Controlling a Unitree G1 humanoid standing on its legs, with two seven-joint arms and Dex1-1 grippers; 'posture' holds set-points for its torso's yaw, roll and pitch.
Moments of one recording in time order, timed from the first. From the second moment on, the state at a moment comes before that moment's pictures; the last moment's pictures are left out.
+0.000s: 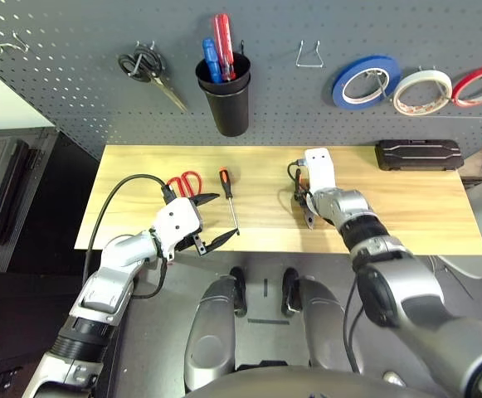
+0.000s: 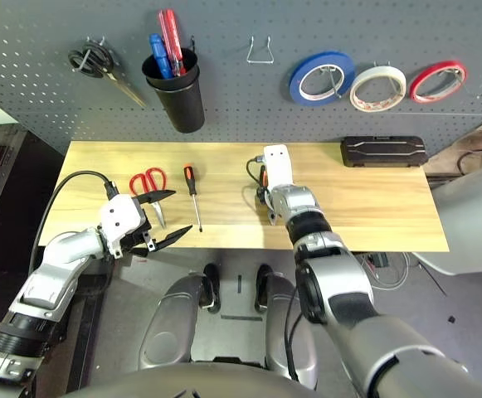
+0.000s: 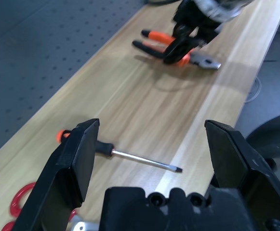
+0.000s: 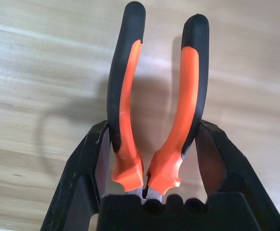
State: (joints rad) left arm -0.06 0.57 -0.09 -0.08 -0.12 -0.07 -0.79; right arm -0.61 -0.11 0.03 0.54 0.00 0.66 0.06
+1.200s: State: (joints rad) left arm -0.03 0.49 0.08 -0.44 -0.34 0.09 -0.65; right arm -0.30 -0.39 0.01 0.00 -0.04 -0.21 0.25
